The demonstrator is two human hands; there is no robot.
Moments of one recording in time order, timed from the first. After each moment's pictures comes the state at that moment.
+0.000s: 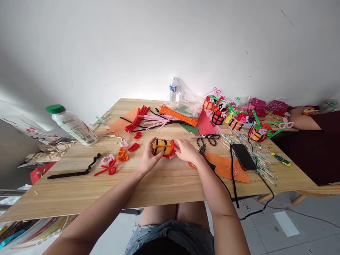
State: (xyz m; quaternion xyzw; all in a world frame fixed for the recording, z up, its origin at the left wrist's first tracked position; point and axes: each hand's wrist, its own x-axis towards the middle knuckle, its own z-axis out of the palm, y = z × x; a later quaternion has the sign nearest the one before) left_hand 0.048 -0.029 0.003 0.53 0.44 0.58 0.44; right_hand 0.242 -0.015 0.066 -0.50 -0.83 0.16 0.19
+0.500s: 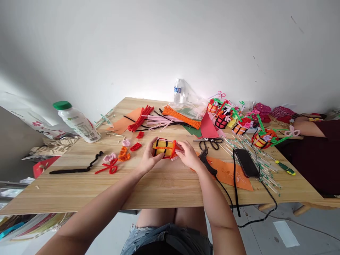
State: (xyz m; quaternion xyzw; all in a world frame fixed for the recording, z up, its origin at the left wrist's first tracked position) left_hand 0.043 -0.031 0.014 0.49 0.37 0.57 0.54; right_hand 0.243 -0.015 0.046 -0.44 -0.80 0.21 0.35
